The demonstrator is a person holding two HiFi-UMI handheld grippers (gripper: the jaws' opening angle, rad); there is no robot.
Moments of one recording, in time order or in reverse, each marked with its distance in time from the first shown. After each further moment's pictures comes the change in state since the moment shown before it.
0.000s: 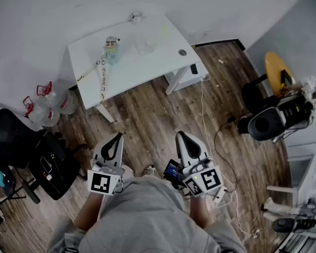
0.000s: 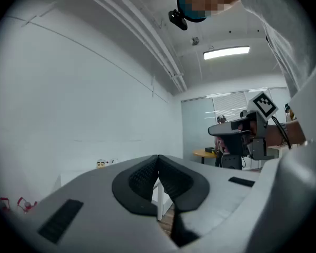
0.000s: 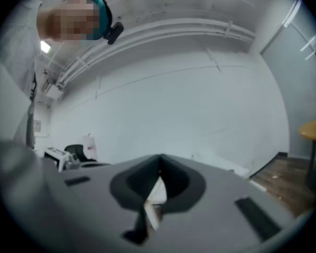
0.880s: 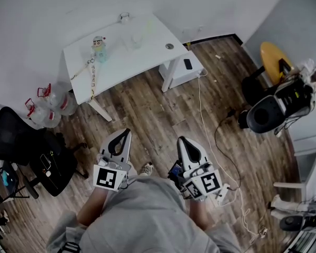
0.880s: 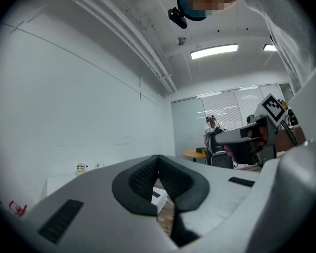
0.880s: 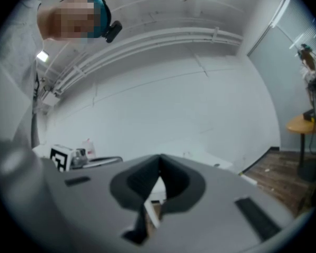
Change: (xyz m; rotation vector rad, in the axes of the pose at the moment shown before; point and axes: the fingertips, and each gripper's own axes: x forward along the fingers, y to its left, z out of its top) left arm 0.027 -0.138 0.008 0.034 -0.047 -0.057; right arm -0.126 -0.061 -0.014 0.042 -0.031 -0.036
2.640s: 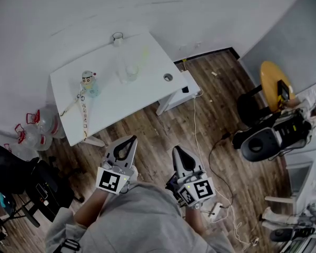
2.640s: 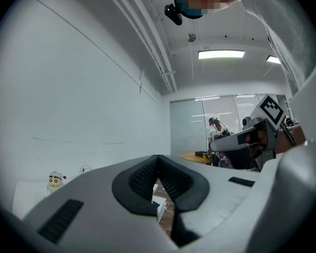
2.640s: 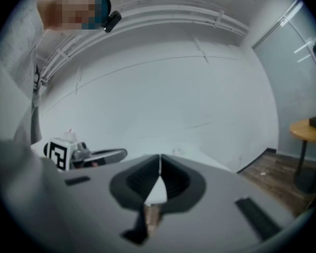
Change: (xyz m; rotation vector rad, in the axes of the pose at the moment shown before) left arm 0.200 0.122 -0.008 -0.072 -0.010 -0.118; right arm 0.206 -0.094 0.013 -0.035 0.120 -0.078
